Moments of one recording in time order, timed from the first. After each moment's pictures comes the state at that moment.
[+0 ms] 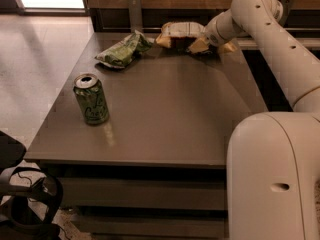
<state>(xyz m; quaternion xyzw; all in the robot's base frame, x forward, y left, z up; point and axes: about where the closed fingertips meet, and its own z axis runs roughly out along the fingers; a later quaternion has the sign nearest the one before) 0.868 -0.166 0.842 -0.45 0.79 0.00 0.42</state>
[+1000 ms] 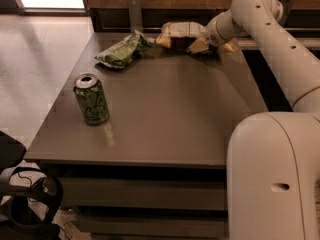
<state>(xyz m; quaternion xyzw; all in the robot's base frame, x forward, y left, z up) 0.868 -0.166 0.843 -0.45 0.79 0.00 0.42</state>
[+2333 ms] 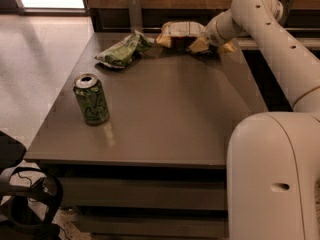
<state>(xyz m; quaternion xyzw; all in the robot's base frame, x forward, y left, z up) 0.868 -0.166 0.843 -0.45 0.79 0.00 0.42</state>
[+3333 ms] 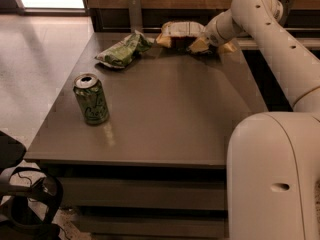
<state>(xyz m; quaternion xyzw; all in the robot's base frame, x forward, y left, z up) 0.868 -0.166 0.843 -0.45 0.79 0.00 0.42</state>
